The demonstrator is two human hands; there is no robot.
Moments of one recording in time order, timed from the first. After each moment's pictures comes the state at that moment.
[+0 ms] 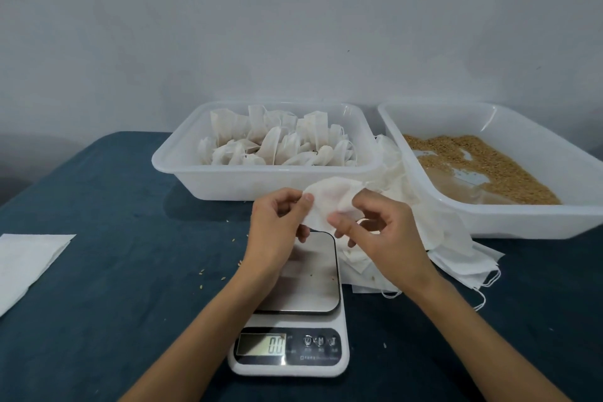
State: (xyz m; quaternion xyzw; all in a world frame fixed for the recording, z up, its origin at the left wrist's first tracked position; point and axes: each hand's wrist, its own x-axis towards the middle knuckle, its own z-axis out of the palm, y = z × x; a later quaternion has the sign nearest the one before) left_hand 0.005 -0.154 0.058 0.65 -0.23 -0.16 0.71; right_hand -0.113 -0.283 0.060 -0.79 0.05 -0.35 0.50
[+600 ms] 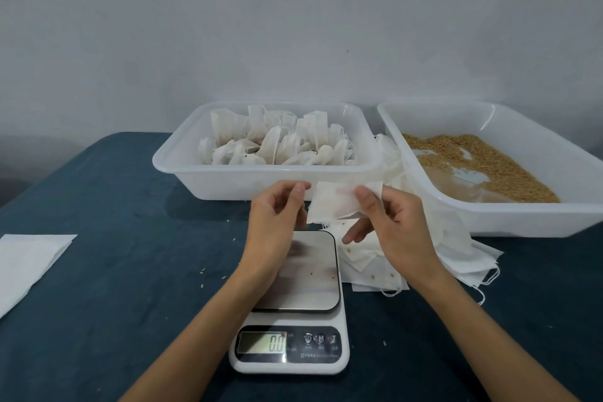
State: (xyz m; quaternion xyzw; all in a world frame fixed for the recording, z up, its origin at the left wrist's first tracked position) left_hand 0.003 -0.149 0.065 0.69 -0.25 -0.10 0.67; right_hand -0.113 -0.294 0.059 -0.73 0.09 -0.35 0.58
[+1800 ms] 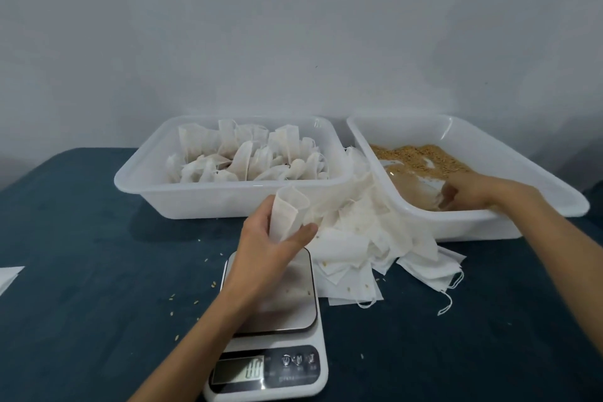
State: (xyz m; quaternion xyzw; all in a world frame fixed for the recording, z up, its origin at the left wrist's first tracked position) left_hand -0.012 -0.149 0.068 0.64 -0.36 -0.16 0.66; right_hand -0.164 -0.535 0.103 -0.91 0.38 0.15 0.03
